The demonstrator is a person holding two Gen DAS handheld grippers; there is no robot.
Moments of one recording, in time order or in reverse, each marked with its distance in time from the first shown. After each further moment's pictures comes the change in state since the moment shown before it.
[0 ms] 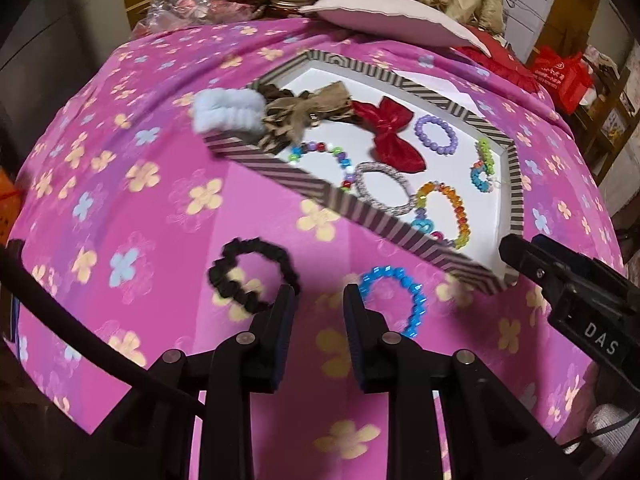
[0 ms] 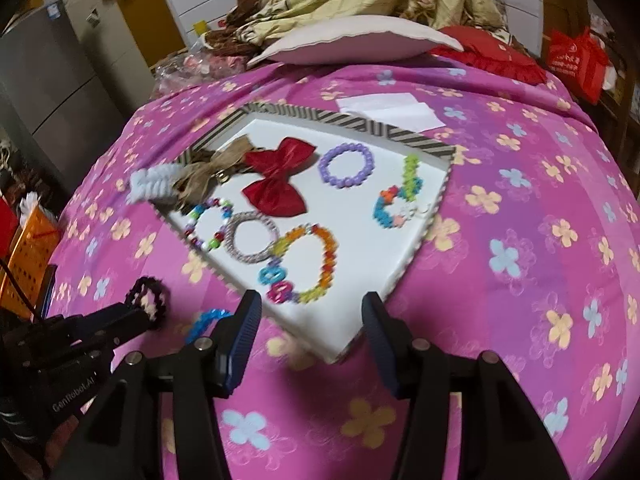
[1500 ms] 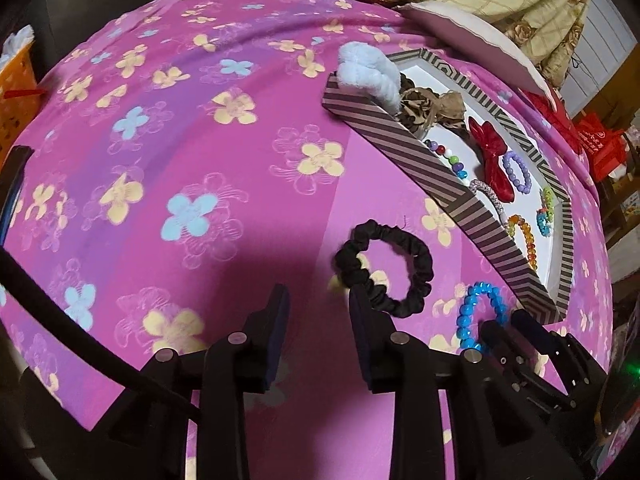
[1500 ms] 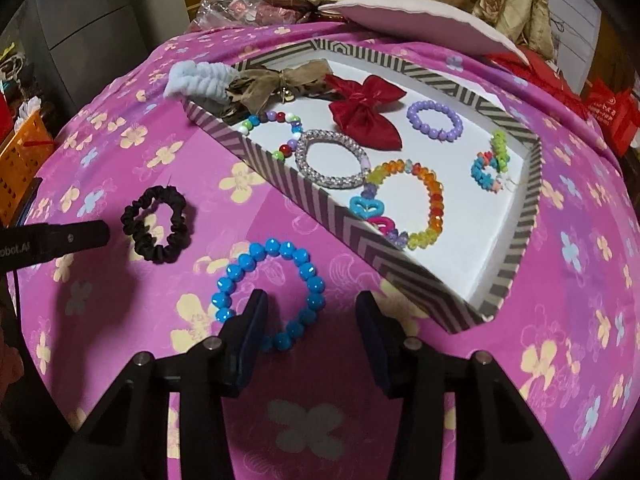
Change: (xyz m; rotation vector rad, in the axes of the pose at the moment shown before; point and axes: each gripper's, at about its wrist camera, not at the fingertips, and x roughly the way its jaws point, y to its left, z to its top) left arm 0.027 0.099 -0.011 -0.255 0.052 -0.038; right arm 0.059 0.067 -0.043 -0.209 0.080 -0.057
